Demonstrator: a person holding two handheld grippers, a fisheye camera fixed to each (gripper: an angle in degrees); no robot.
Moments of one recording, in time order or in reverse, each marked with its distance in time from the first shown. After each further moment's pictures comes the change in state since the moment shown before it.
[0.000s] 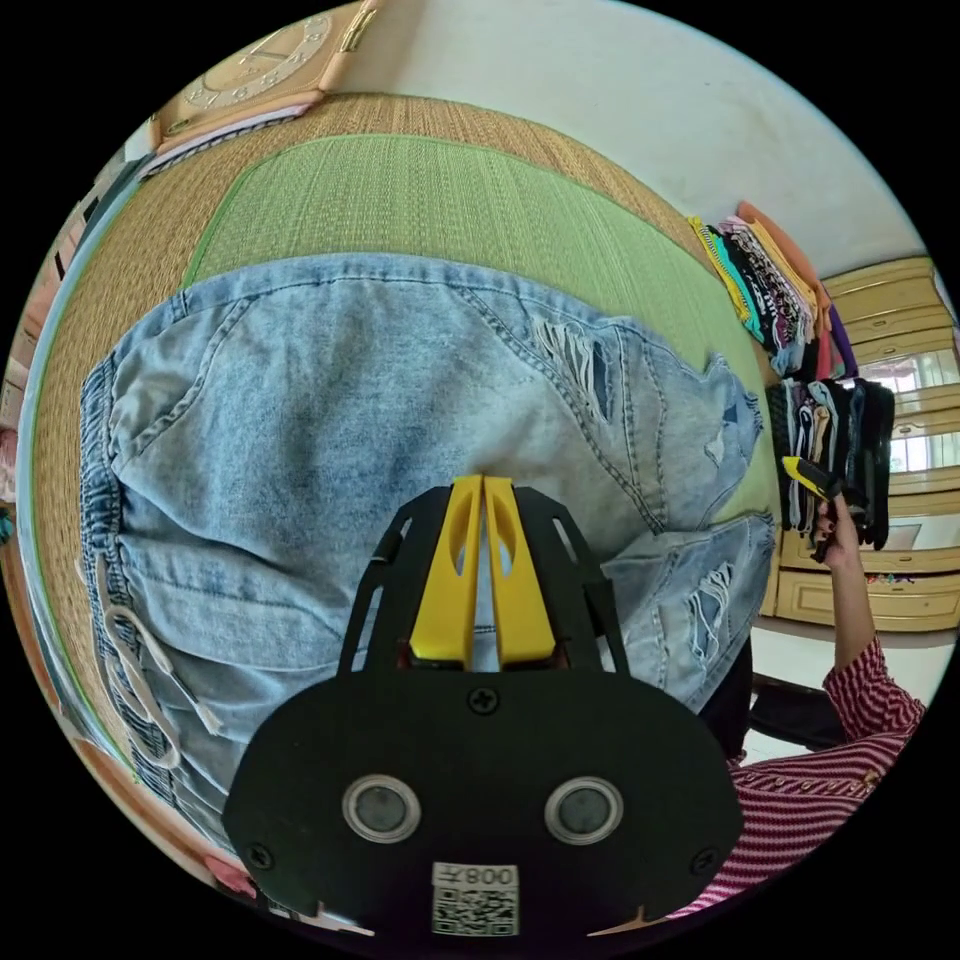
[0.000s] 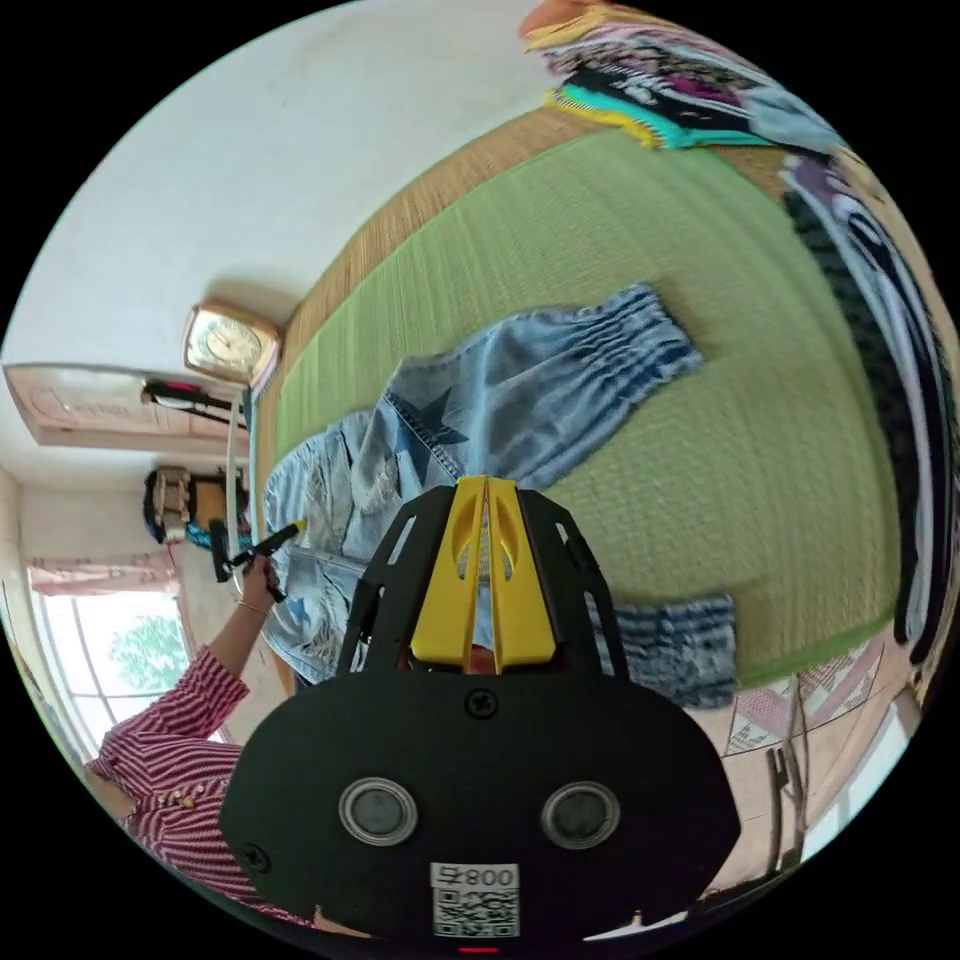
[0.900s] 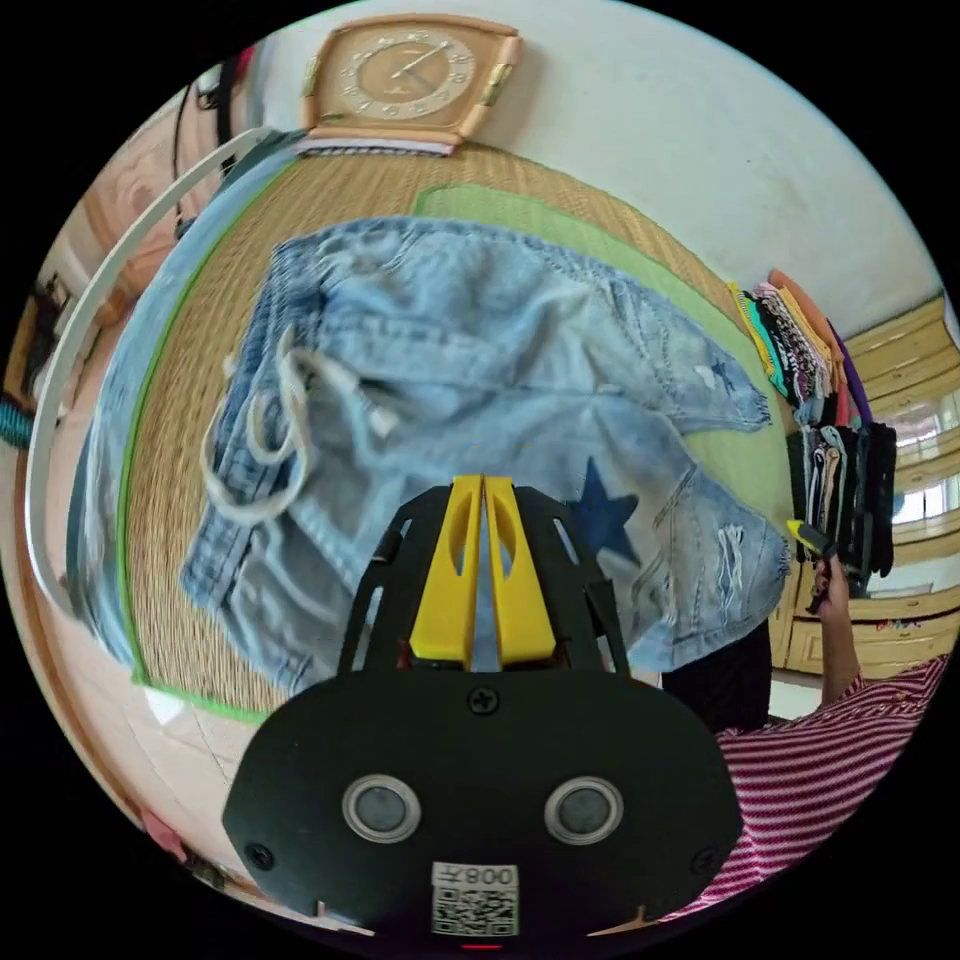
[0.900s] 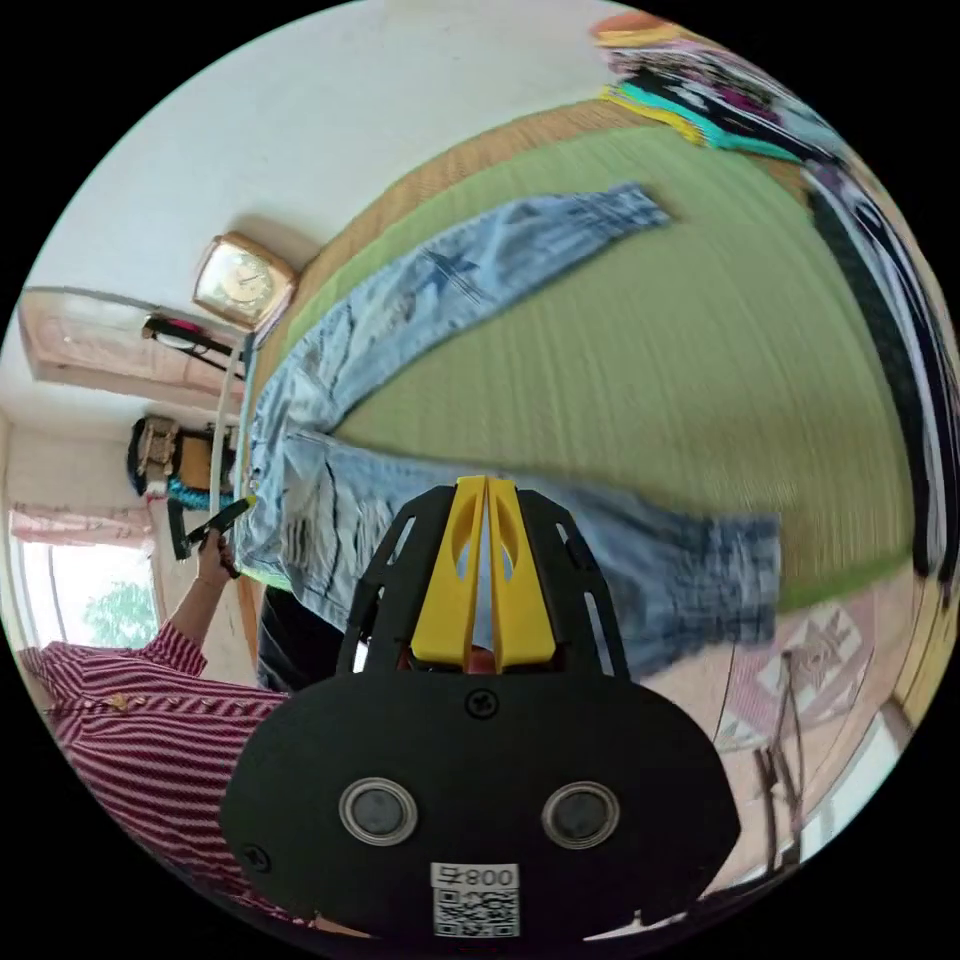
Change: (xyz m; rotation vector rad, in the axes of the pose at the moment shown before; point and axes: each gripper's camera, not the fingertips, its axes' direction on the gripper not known) left arm -0.049 0.139 -0.045 0.068 -0.067 -0.233; right arm -0.054 0.149 0.019 0.011 0.046 -0.046
